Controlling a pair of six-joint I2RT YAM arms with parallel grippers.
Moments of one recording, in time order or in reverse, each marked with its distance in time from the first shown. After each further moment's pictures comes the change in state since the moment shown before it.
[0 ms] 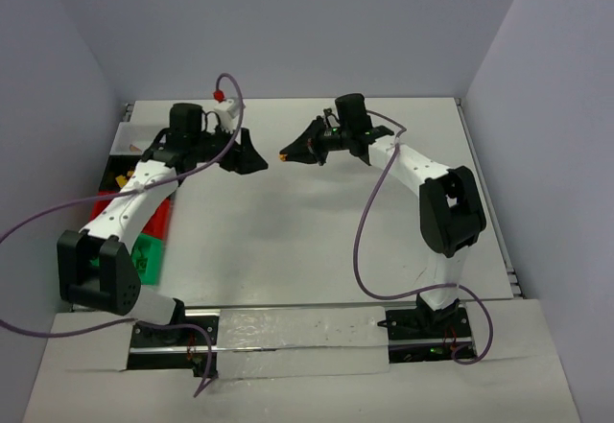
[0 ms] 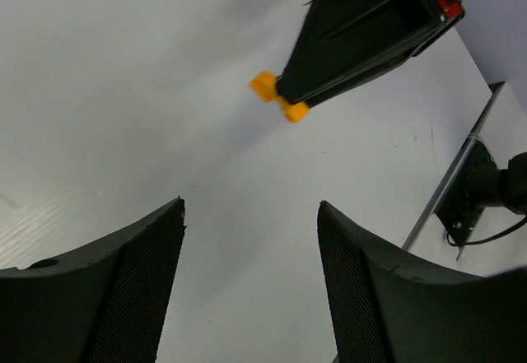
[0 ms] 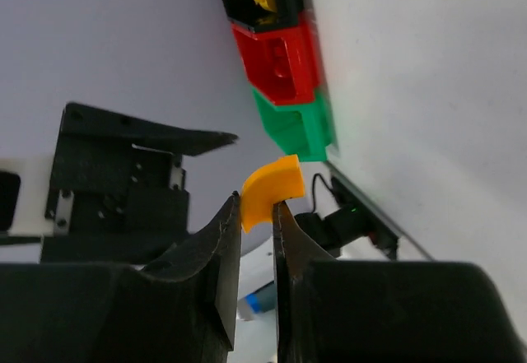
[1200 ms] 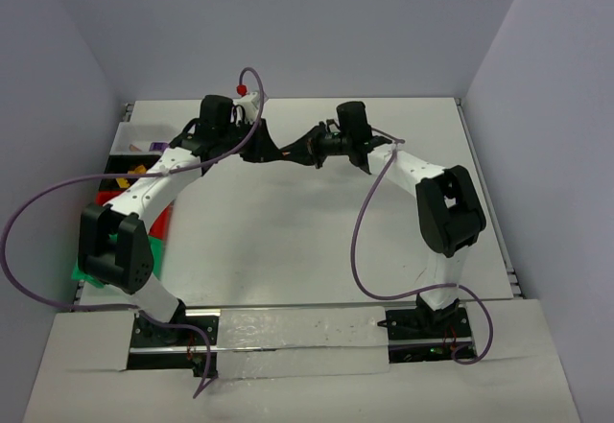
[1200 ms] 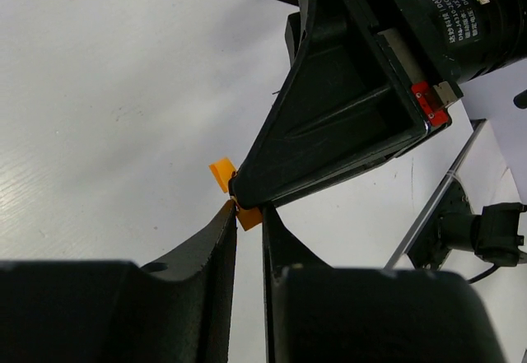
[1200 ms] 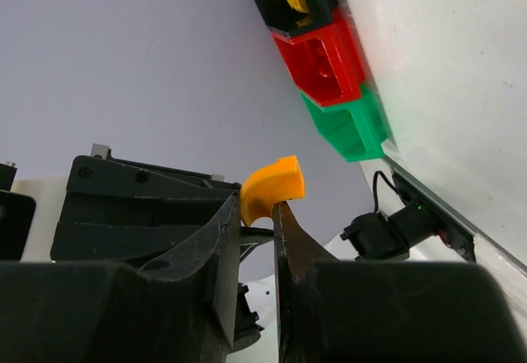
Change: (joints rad) left arm -0.152 0.175 0.132 0.058 -0.133 -0.190; right arm 0.003 0.000 -0.112 0.210 -0.016 0.307
